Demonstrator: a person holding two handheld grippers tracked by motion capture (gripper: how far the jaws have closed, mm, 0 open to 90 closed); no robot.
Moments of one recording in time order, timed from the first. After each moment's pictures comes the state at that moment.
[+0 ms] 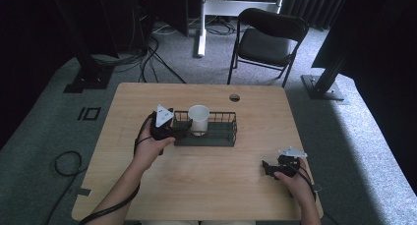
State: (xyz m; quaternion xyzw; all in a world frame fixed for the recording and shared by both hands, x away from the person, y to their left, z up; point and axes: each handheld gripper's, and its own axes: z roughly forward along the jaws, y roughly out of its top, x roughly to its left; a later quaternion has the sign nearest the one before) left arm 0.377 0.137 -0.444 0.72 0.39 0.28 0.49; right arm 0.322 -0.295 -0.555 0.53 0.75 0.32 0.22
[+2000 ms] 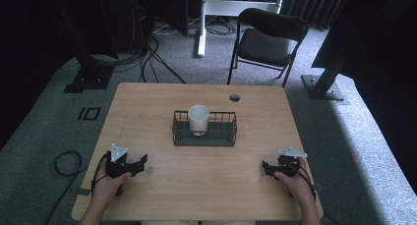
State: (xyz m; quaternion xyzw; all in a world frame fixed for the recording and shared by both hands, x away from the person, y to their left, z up) left arm 0.299 0.269 -0.540 0.70 0.54 0.26 0.38; right arm 0.322 -0.295 -0.555 0.53 0.75 0.32 0.22
